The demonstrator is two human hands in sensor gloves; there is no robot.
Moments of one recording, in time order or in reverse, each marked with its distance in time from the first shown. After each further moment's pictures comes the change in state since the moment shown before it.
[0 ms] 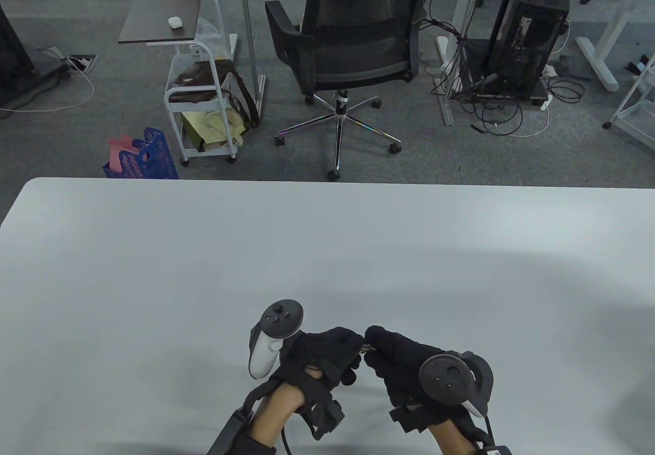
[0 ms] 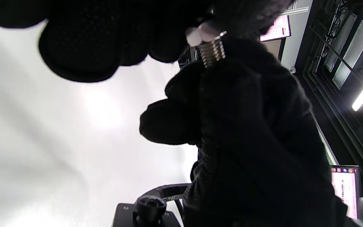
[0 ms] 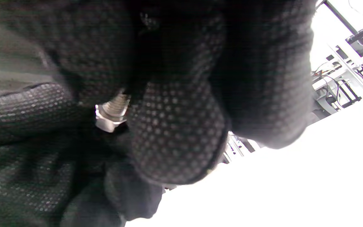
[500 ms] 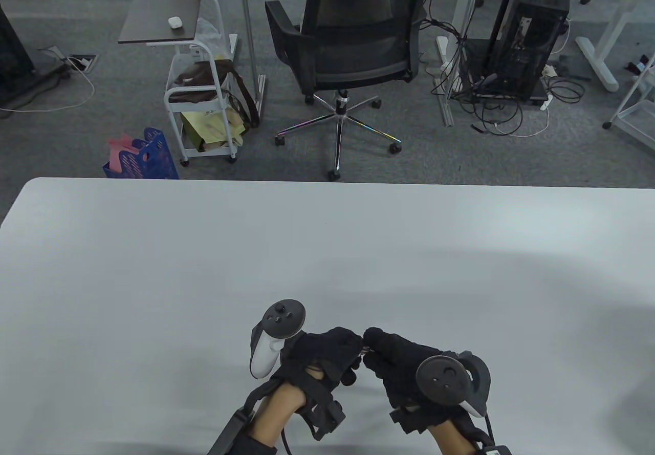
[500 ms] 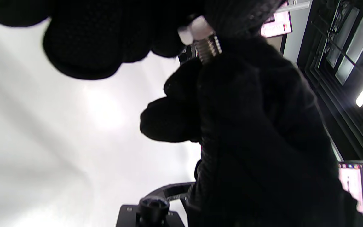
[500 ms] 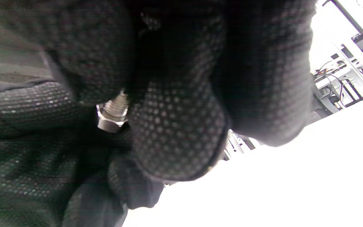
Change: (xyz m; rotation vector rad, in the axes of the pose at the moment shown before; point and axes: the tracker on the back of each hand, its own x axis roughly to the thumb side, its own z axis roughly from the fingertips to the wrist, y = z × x) left_hand 0.001 -0.002 -0.001 -0.025 0.002 -0.020; right_hand -0.008 0.013 0.005 0.038 0.027 -0.025
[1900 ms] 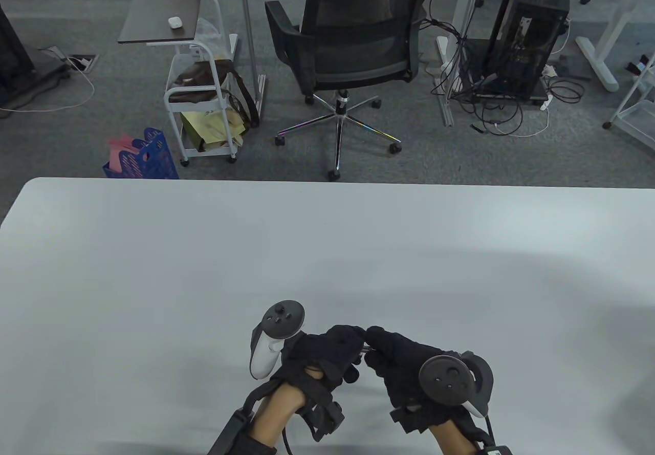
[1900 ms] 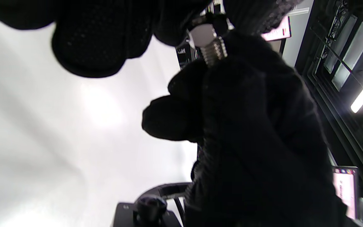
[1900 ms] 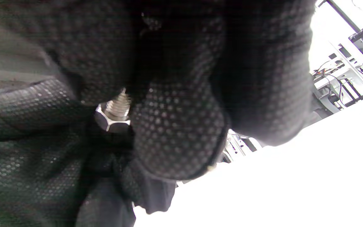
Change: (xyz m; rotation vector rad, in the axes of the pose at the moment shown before) left_hand -0.006 0.001 0.001 0.038 0.004 0.033; right_hand -0.008 0.002 0.000 -0.021 0.006 -0.023
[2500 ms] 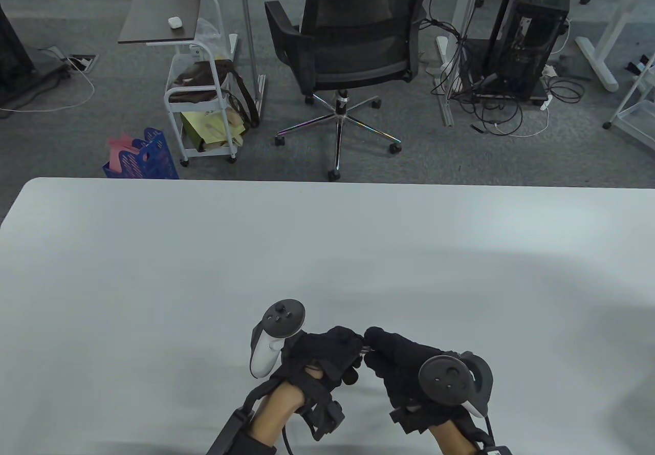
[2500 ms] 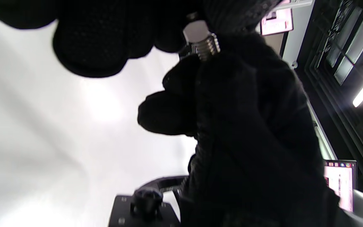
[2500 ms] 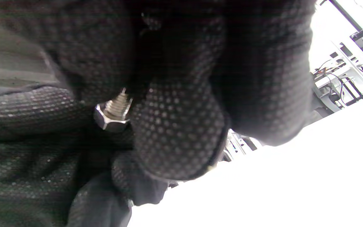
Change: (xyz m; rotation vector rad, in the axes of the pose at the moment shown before) left_hand 0.004 -0.002 0.000 -0.072 0.004 0.015; right_hand 0.010 -0.006 -0.002 0.007 -0.008 0.006
